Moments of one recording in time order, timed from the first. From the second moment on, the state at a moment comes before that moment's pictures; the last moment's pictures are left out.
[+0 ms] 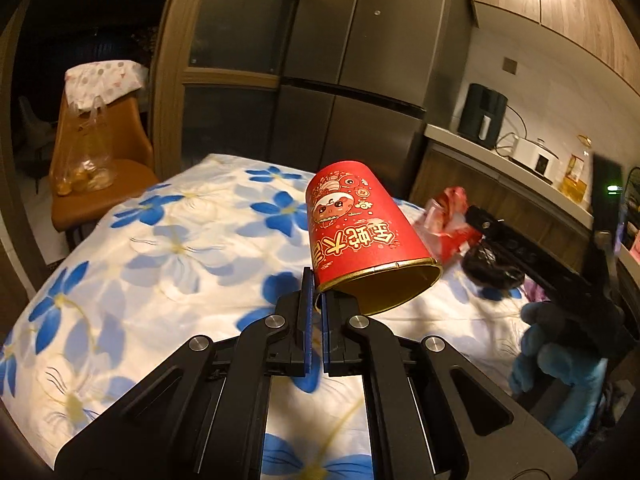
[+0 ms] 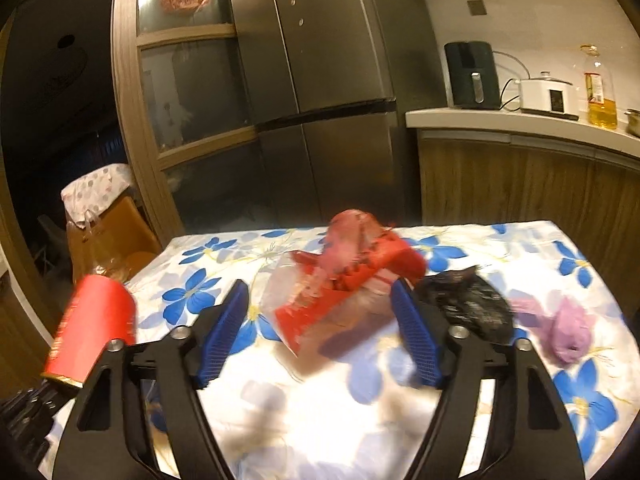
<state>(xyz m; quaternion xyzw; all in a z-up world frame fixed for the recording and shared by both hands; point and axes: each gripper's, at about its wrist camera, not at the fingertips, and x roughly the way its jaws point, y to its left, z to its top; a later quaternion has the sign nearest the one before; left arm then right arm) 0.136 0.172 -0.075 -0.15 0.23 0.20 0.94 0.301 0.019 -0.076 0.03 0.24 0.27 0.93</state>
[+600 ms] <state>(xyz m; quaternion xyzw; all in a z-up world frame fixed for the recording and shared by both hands) 0.133 0.185 -0.069 -0.15 0.22 0.20 0.94 0.299 0.021 -0.081 0.03 0.27 0.28 0.92</state>
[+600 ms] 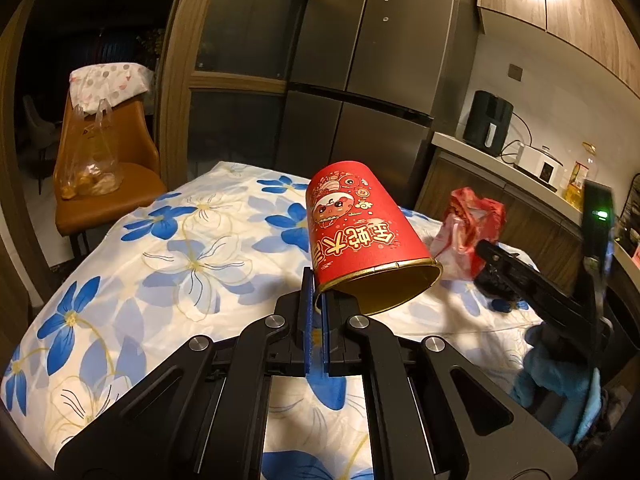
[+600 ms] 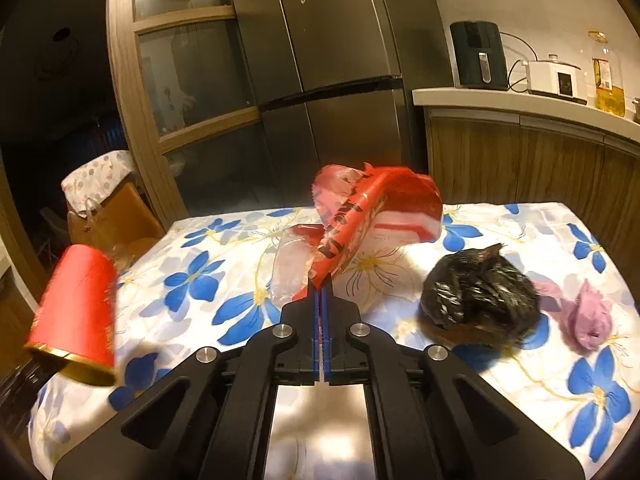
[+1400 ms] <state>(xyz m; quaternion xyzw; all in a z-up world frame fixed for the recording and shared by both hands) 0.163 0.060 -0.034 -0.10 0.20 0.12 0.97 0.206 -0.136 -0.025 0.01 0.20 0.24 0.95</state>
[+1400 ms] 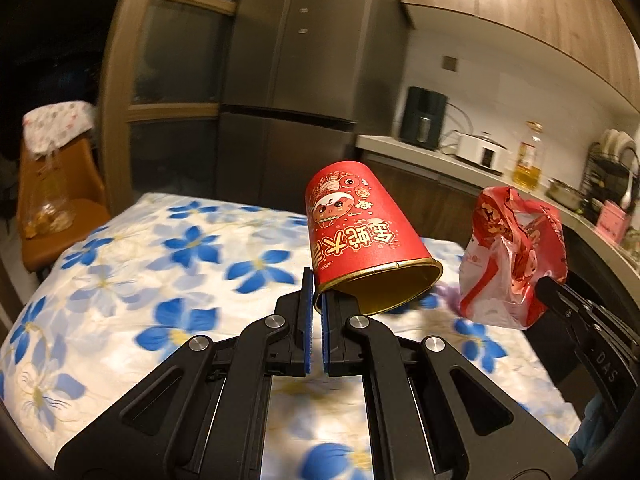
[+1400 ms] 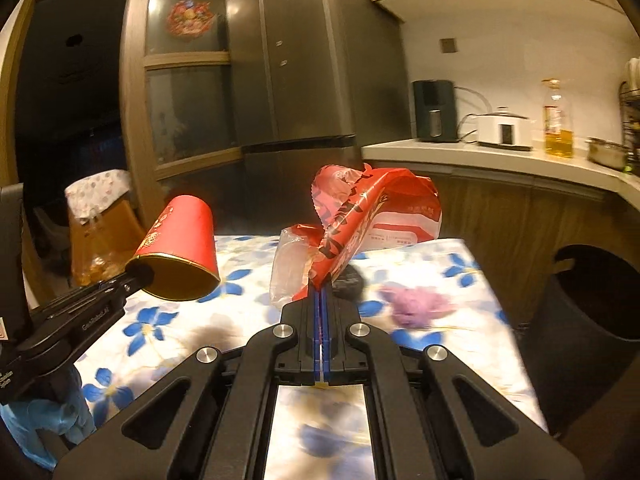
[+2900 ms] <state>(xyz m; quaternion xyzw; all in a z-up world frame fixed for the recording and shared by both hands) 0.263 -0.208 0.011 -0.01 0.17 -0.11 0.98 0.206 -0.379 0.010 0.08 0.12 -0.02 0.99</state>
